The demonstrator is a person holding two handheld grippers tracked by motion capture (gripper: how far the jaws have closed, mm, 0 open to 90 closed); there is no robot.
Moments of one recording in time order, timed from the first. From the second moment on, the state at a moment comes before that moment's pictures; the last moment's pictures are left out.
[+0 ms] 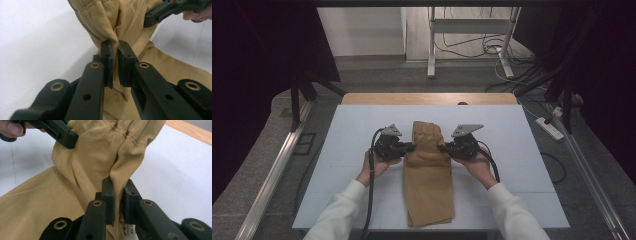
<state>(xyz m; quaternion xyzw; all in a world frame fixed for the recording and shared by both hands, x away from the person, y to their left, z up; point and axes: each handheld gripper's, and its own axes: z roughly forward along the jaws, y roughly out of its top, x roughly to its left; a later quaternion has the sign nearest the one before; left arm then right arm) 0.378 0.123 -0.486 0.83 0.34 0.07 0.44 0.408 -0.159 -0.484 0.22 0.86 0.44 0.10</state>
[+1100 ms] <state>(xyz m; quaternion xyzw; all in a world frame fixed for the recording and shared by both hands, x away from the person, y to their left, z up) 0.350 0.131 -0.492 0.83 0.34 0.06 0.43 0.379 -0.155 -0.483 0.20 0.87 0.44 0.09</state>
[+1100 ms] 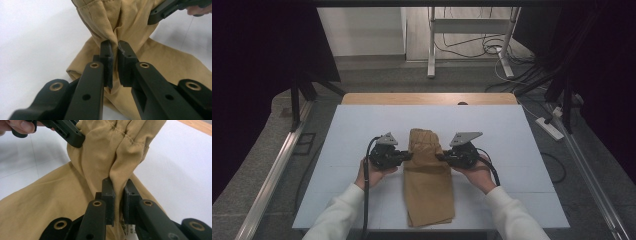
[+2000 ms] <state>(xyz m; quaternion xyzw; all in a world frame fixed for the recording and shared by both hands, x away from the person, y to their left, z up) 0.321 0.124 -0.502 0.85 0.33 0.05 0.42 0.351 -0.166 -0.499 0.19 0.88 0.43 0.06</state>
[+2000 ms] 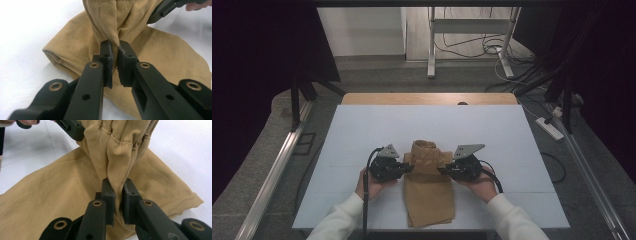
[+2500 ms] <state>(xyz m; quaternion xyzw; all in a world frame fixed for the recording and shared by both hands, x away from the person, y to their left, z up) 0.306 0.125 -0.503 0.85 0.31 0.04 0.42 0.335 -0.169 -0.499 0.18 0.88 0.43 0.06</state>
